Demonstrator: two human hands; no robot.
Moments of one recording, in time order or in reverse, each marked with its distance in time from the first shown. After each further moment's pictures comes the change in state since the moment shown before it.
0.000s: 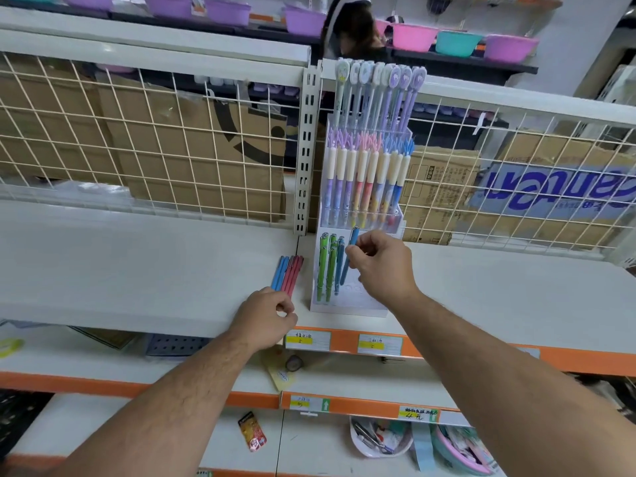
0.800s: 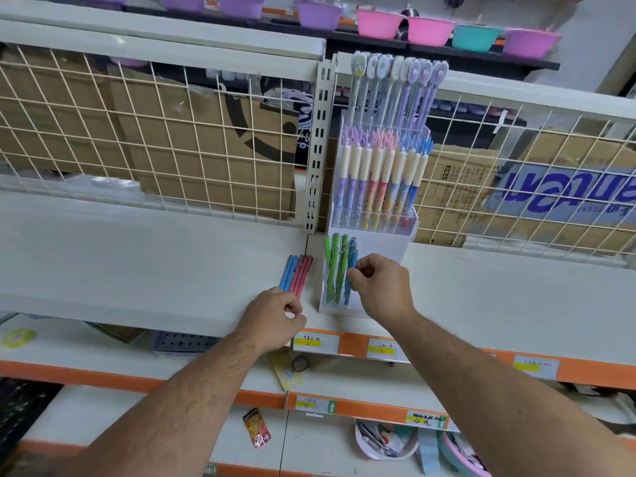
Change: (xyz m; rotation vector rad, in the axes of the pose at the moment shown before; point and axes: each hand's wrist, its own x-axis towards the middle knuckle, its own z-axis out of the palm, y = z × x) left_hand 0.004 -0.007 0.004 -0.008 0.009 -0.004; right_hand -0.006 0.025 0.026 -0.181 -0.055 0.054
